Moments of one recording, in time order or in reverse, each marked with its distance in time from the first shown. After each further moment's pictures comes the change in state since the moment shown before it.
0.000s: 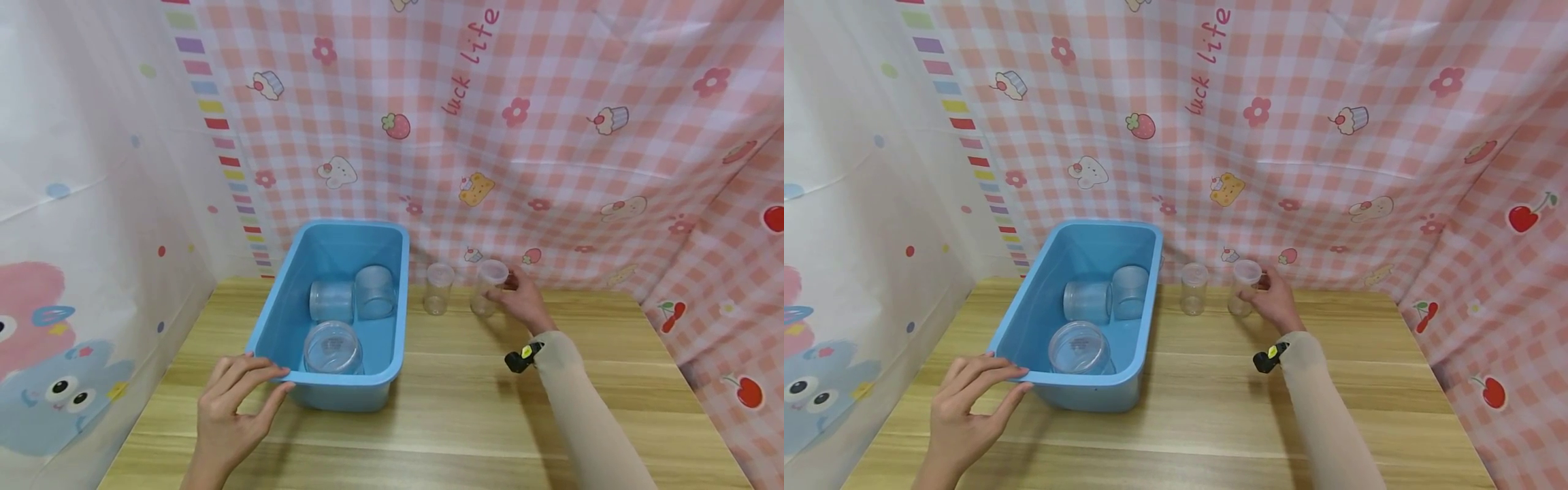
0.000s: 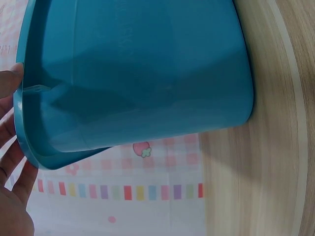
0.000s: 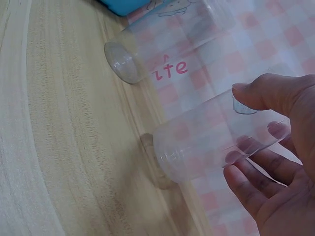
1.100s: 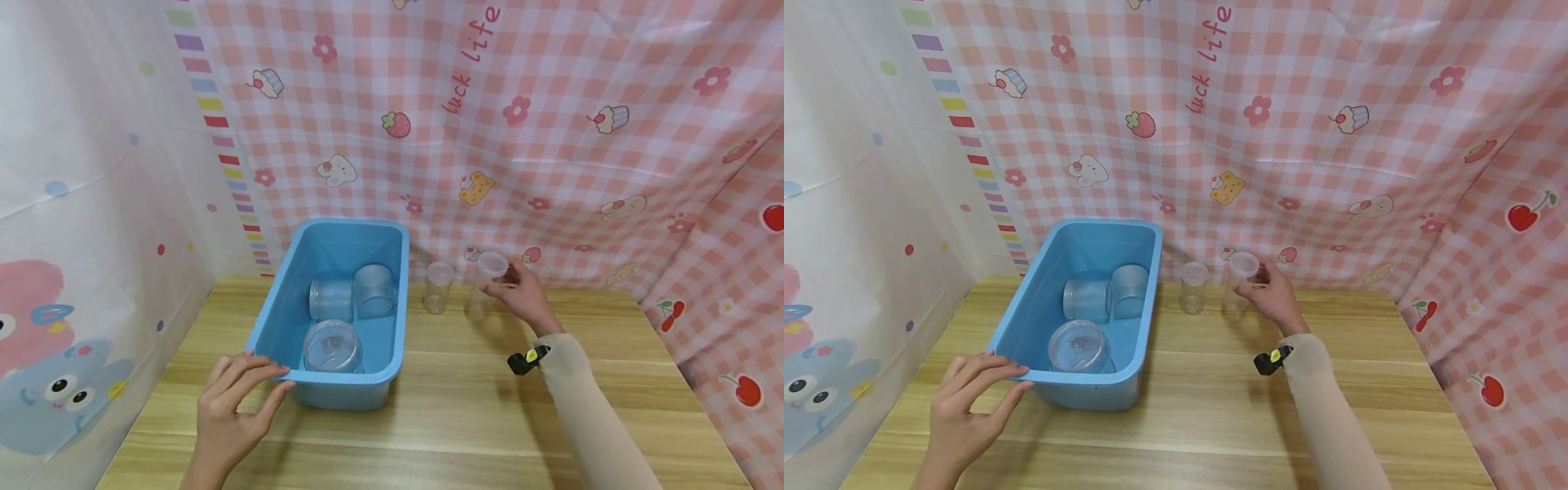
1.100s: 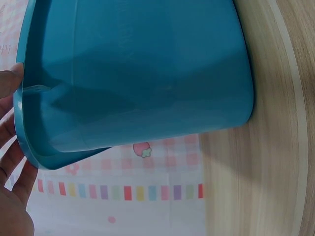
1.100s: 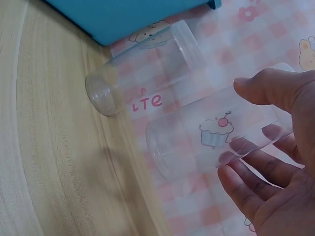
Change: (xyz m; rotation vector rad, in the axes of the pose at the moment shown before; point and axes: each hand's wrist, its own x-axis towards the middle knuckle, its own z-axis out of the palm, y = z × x) left_hand -0.003 -0.003 0.000 0.014 -0.011 -0.012; right_hand -0.016 -0.029 -0.008 -0.030 0.000 -0.052
